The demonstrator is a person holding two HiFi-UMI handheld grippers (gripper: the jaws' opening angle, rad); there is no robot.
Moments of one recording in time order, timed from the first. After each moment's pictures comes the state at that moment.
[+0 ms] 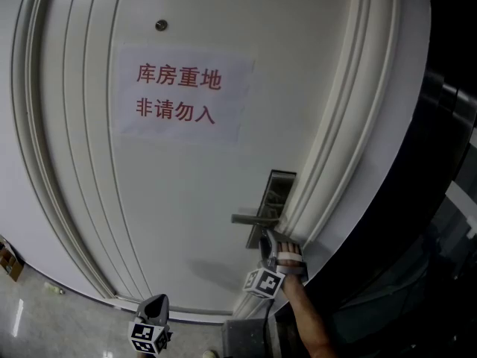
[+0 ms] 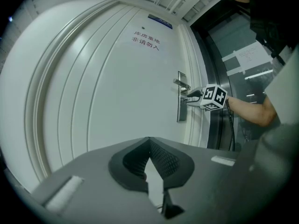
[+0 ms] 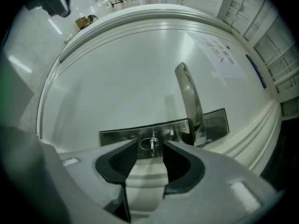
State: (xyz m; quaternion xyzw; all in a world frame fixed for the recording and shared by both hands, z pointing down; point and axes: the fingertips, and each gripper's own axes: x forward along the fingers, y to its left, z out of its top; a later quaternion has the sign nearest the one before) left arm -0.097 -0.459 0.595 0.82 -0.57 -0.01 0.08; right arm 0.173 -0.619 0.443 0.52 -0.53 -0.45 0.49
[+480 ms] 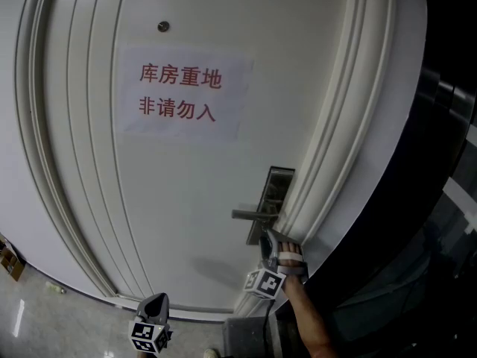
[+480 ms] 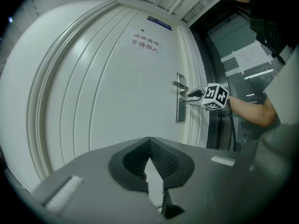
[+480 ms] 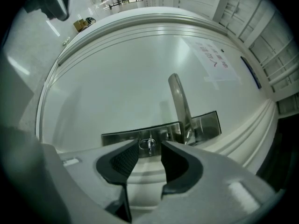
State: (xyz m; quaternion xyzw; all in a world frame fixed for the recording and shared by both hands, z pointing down) left arm -0.101 -0.447 0.593 0.82 -0.57 -0.01 0.07; right arm 0.169 -0.600 0.436 0.53 -0.54 -0.45 0.47
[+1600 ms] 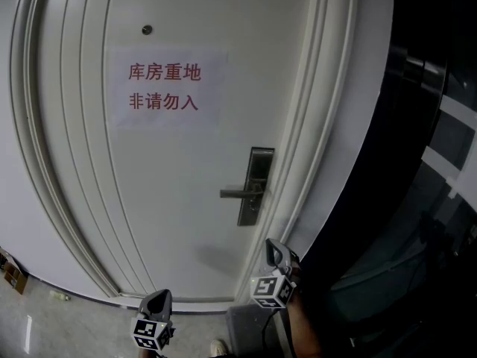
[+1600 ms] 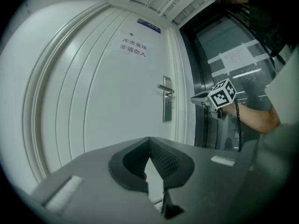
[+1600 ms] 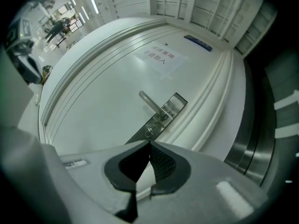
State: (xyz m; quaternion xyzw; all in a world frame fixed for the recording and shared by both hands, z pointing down) left arm -0.084 -0.402 0.583 0.85 -0.53 0.00 0.05; right arm 0.196 -0.494 0.443 0.64 -0.66 -0.28 0.27
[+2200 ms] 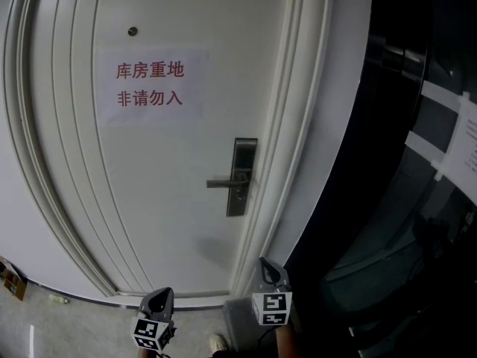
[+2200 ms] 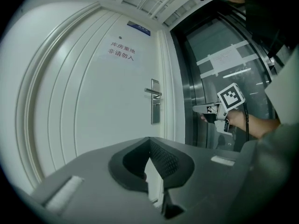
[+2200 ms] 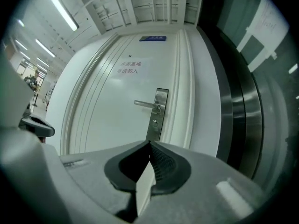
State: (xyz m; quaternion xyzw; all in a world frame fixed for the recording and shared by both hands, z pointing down) left arm -0.056 -0.368 0.565 0.87 -0.49 0.01 0.02; right arm 0.204 -0.406 0.480 0.66 -0.74 -0.09 0.08
